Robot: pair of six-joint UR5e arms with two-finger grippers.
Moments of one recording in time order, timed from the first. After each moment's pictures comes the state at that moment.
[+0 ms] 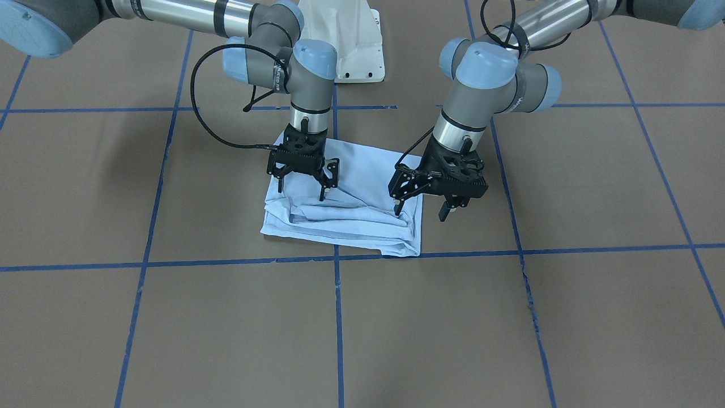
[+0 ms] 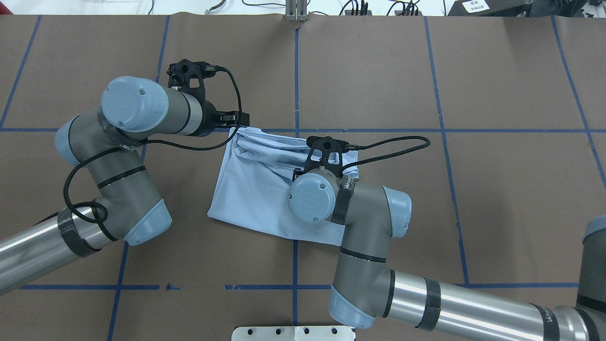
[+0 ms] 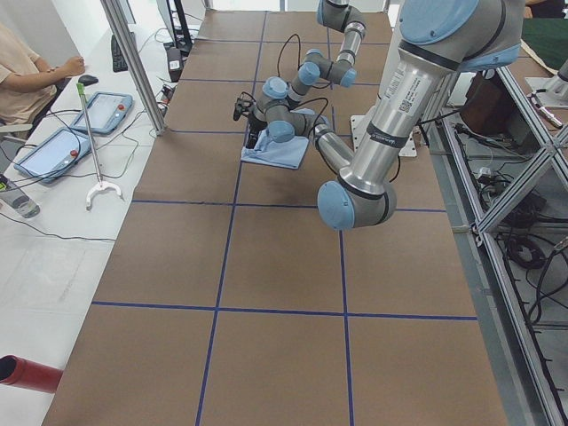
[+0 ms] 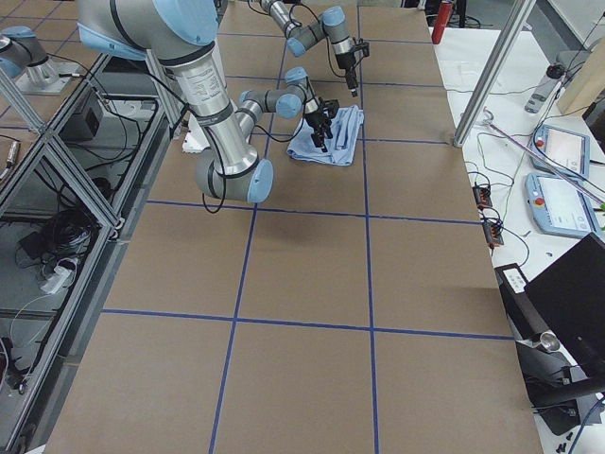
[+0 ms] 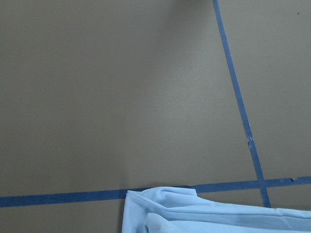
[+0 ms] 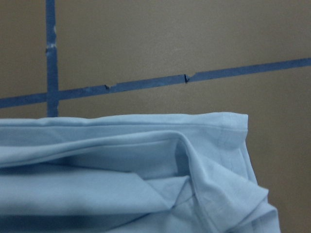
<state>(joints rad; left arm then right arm) -0.66 -2.11 -1.63 -2.06 -1.73 -1.16 0.36 -0.86 1.52 -1.56 1.32 1.51</state>
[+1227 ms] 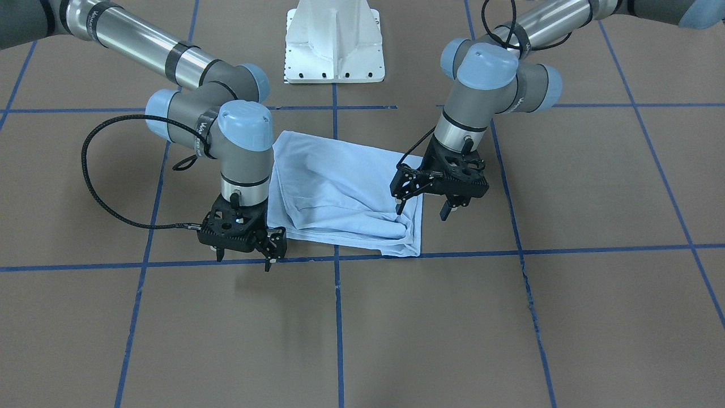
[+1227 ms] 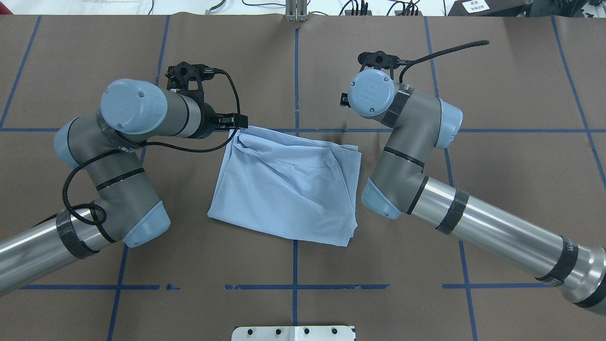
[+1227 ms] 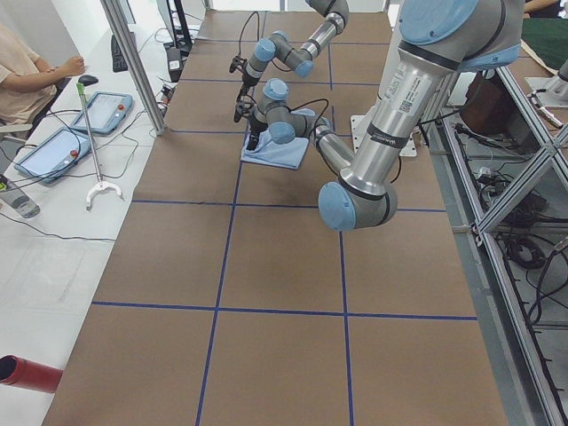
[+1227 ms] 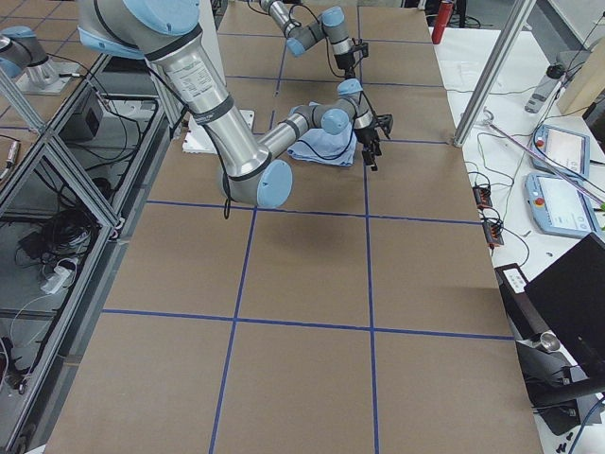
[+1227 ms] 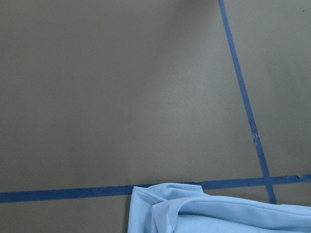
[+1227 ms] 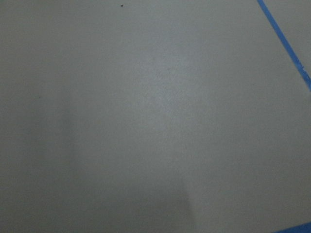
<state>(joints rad) -0.65 -2.10 -1.63 -2.06 -1.73 -1.16 0.62 -0.86 1.44 -1.44 1.50 1.31</state>
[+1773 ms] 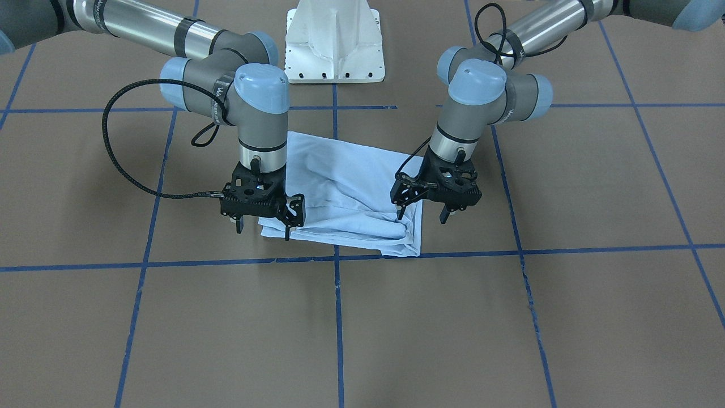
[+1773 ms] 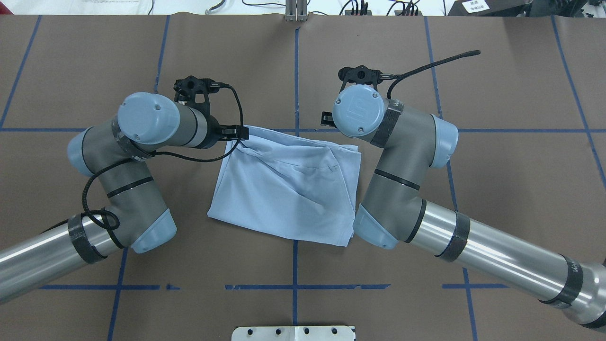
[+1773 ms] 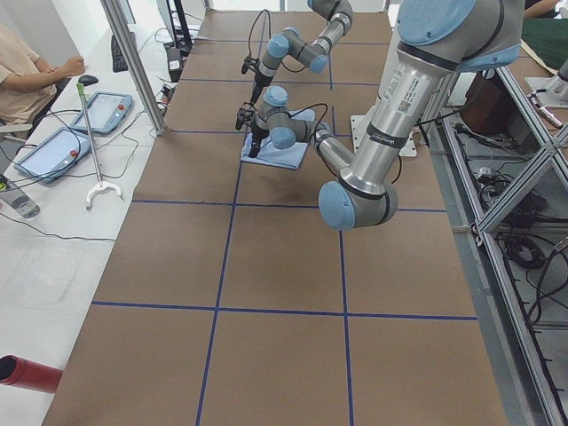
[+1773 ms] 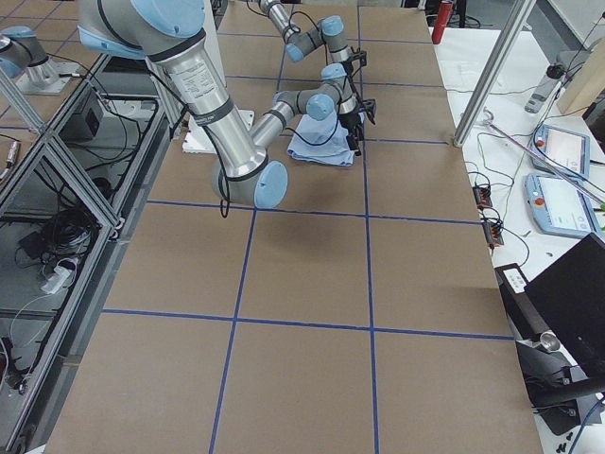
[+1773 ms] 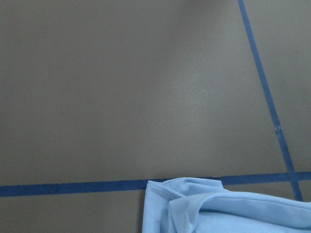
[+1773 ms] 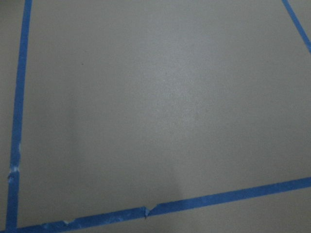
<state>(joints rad) -0.61 -2.11 -1.57 -2.05 -1.71 -1.16 0.58 -0.87 1.54 -1.51 1.52 1.30</state>
